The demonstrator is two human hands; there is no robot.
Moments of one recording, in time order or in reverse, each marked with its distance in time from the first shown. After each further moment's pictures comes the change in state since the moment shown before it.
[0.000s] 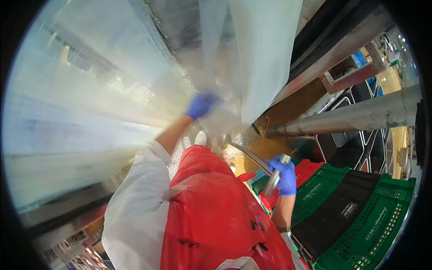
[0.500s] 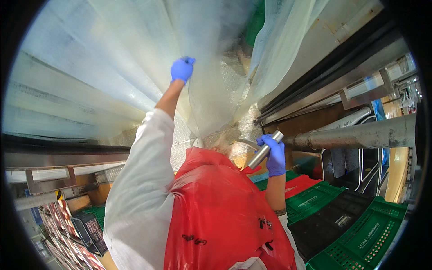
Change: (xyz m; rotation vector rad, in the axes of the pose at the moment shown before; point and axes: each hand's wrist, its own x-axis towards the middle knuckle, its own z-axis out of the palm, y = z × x) left_hand -0.078 0.009 -0.164 0.190 0.526 -0.618; right_hand -0.008 0.014 0.081 -0.021 -0.203 -0.035
